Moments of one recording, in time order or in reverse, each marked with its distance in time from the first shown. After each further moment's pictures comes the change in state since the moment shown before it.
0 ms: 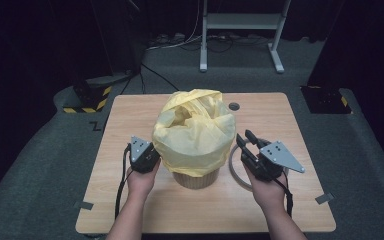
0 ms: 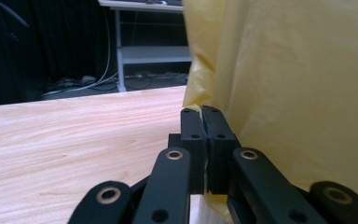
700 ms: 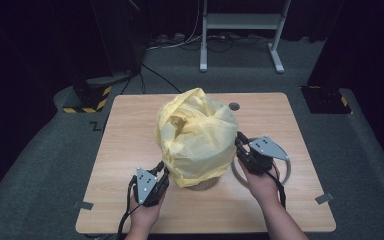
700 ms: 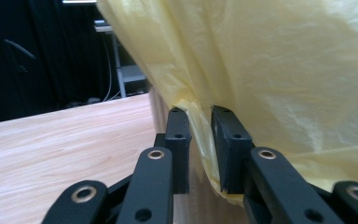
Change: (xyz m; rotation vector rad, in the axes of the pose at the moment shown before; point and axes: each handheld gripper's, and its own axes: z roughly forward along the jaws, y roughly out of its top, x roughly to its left) left arm -0.051 -0.023 -0.064 -0.066 0.013 0.094; right arm -0.006 -0.025 0.039 0.107 0.024 -0.004
